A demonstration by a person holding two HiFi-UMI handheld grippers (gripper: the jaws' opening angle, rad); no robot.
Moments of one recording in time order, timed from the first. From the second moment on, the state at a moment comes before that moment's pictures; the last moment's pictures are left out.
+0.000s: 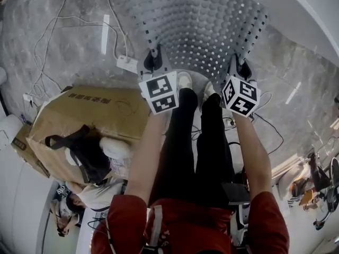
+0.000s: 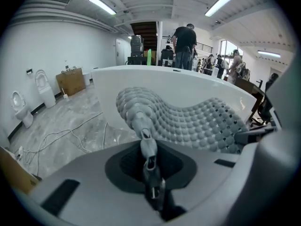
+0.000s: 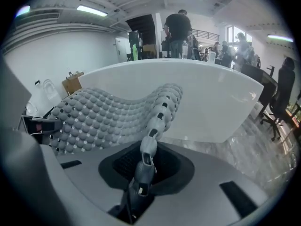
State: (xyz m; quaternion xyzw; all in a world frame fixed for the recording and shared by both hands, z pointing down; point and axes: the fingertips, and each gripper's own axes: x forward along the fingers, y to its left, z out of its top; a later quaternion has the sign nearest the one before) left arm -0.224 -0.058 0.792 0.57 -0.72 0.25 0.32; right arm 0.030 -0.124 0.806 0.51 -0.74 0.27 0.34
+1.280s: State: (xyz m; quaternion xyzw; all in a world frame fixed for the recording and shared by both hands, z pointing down) left arm -0.252 -0.122 1.136 0.54 -0.70 0.33 0.33; right arm 0.019 -0.197 1.136 0.48 -0.71 0.27 0.43
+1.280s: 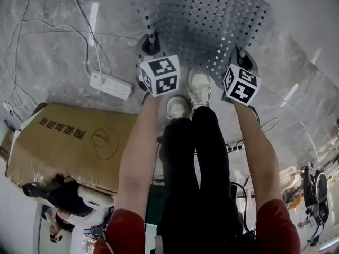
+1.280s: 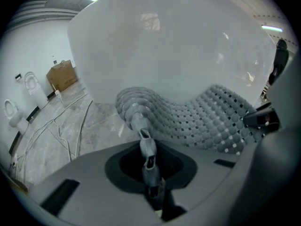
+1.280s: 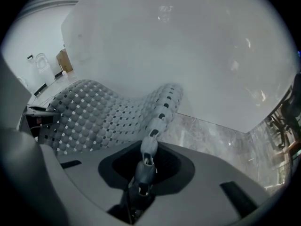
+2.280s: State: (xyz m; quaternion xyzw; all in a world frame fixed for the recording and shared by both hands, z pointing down) left arm -0.292 -0.141 1.222 0.53 -0.67 0.42 0.31; right arm 0.038 -0.202 1.221 0.49 -0.66 0.32 0.47
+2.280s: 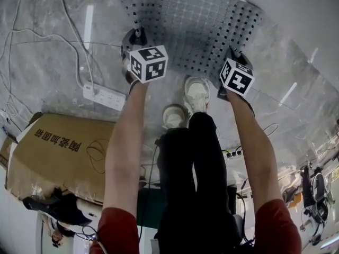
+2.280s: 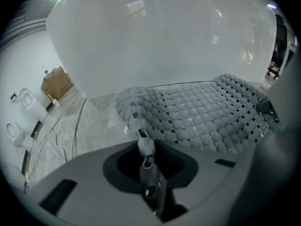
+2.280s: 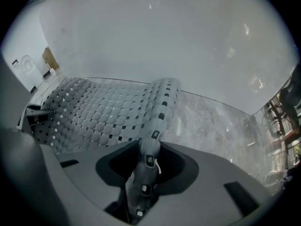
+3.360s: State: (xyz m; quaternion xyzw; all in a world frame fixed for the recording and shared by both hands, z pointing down) left arm -0.294 -0.104 1.208 0.48 -0.69 0.38 0.39; right arm 0.054 -0.202 1.206 0.49 -0.67 0.32 0.45
